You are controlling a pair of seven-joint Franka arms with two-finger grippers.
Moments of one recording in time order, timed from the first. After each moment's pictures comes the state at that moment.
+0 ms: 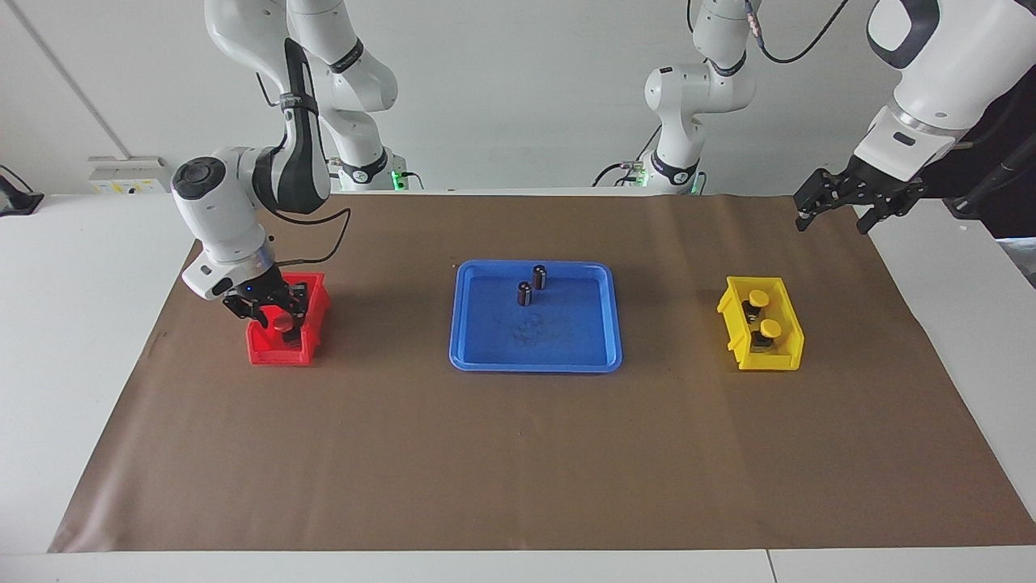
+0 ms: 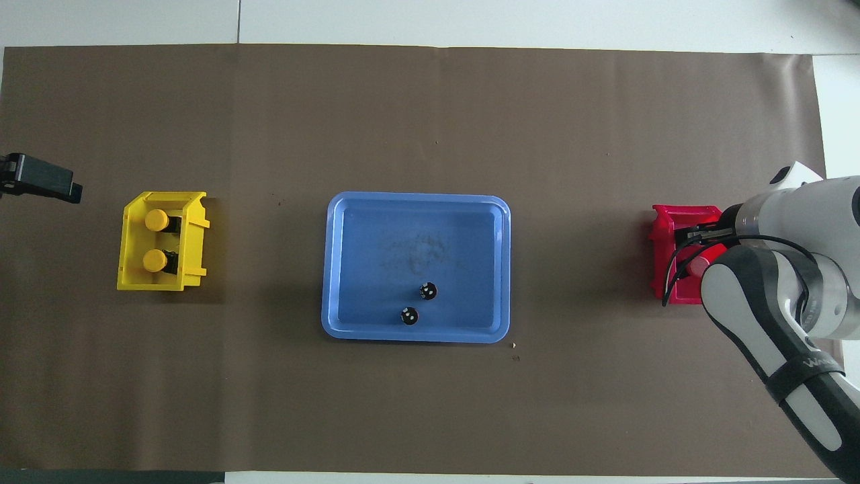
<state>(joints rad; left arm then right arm) -0.06 0.03 0.00 -1.52 -0.01 1.52 0.09 -0.14 0.04 0.04 -2.26 -0.03 2.37 -0.19</state>
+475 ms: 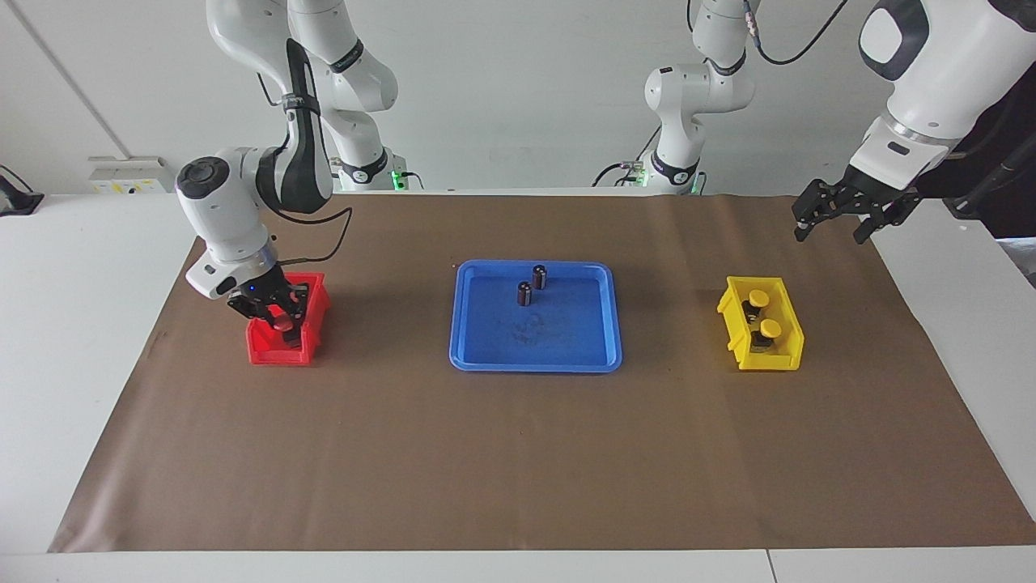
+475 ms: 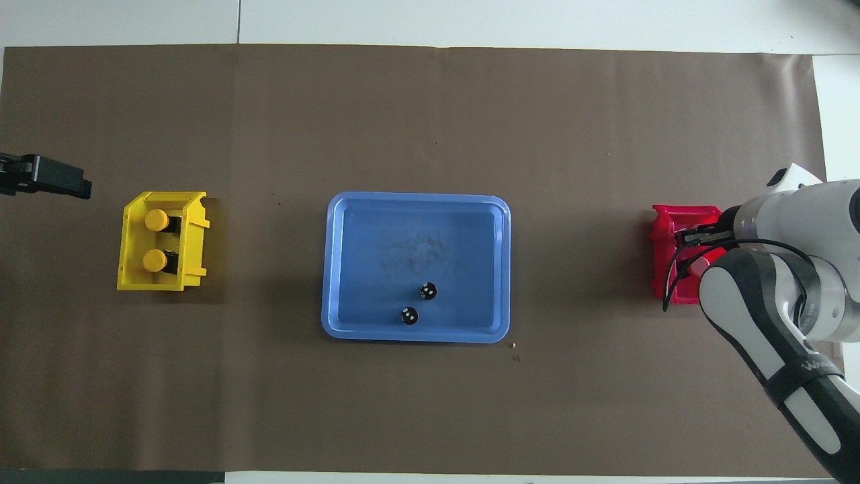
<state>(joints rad) -0.06 -0.01 0.00 -1.67 -0.01 1.71 0.09 -0.14 0.04 0.04 -2.22 -0.03 2.32 -0.24</state>
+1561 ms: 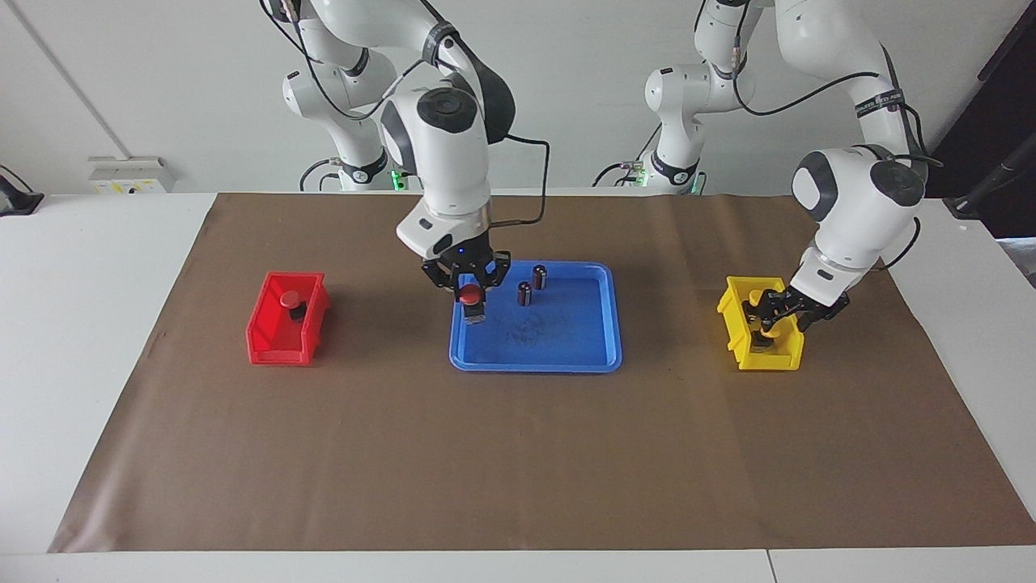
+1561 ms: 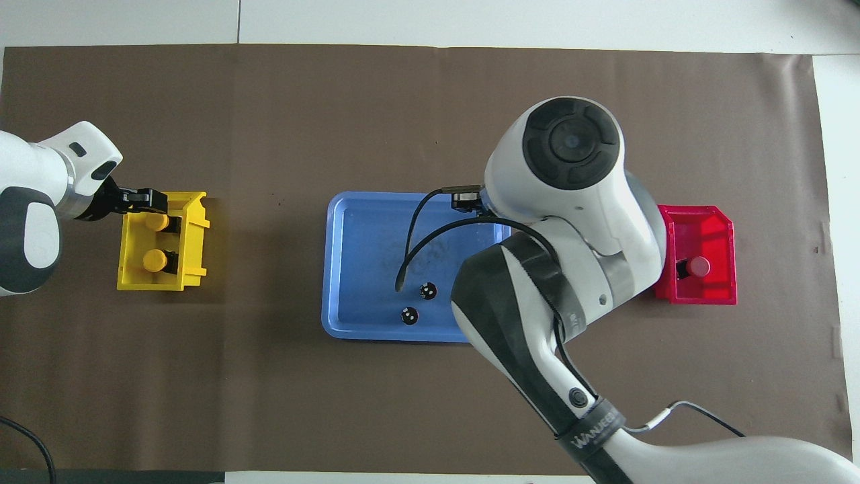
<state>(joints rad) -0.02 0.11 0.00 -2.06 -0.01 2.23 0.09 0.49 0.28 0.06 -1.67 -0.04 2.00 0.63</state>
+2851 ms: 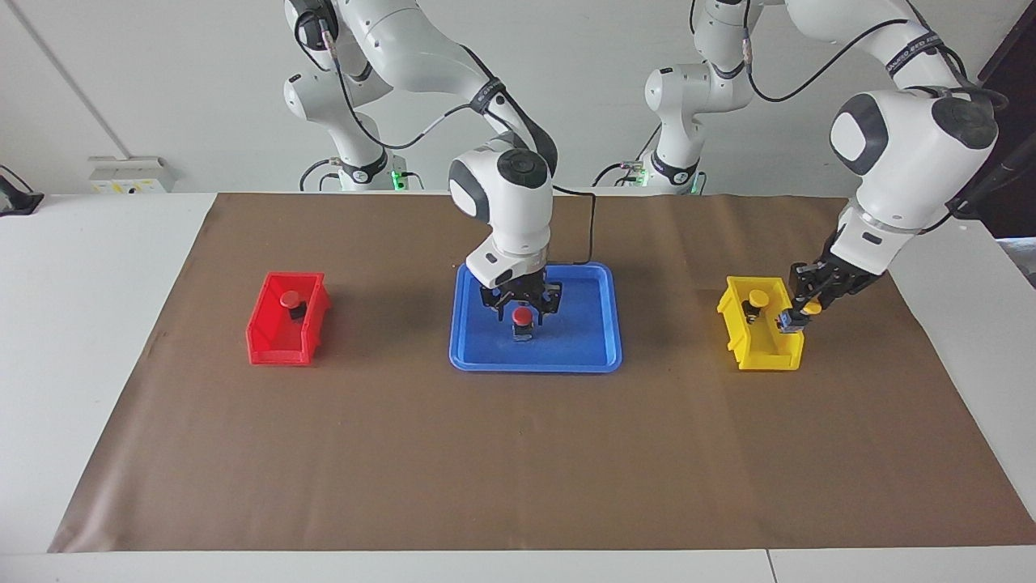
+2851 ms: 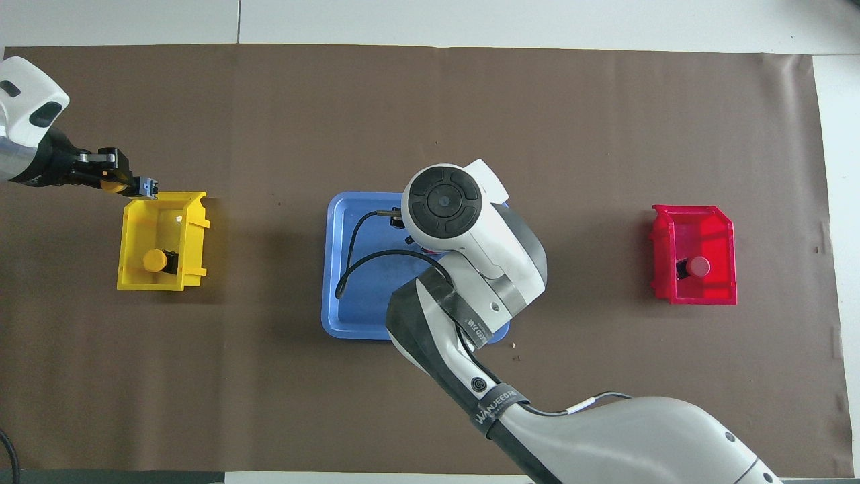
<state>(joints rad) -0.11 0.10 -0.01 -1.76 -0.01 1.89 -0.15 0.55 0.38 0.04 -1.66 -0.08 2.10 0.80</state>
